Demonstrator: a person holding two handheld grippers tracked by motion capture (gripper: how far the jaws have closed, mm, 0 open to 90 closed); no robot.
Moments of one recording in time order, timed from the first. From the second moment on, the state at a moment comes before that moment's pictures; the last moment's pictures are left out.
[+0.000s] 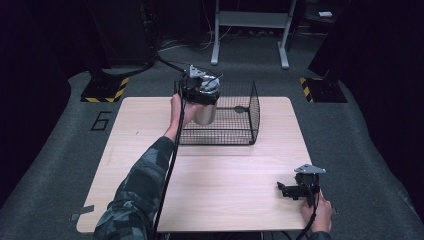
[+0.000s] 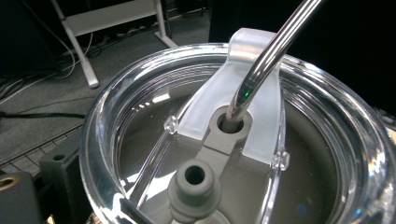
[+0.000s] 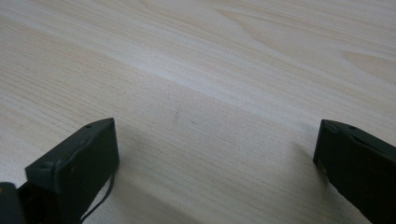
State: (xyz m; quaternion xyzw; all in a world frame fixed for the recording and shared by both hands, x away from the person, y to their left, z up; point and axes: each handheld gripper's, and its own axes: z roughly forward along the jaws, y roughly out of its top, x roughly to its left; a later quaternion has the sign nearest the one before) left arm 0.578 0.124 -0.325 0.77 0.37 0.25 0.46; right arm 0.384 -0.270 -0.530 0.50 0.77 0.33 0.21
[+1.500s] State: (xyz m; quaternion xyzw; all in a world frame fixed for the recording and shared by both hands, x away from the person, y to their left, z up) left arm 0.614 0.102 -0.404 0.77 0.44 0.23 0.41; right arm 0.384 -0.270 -0.530 0.50 0.77 0.33 0.21
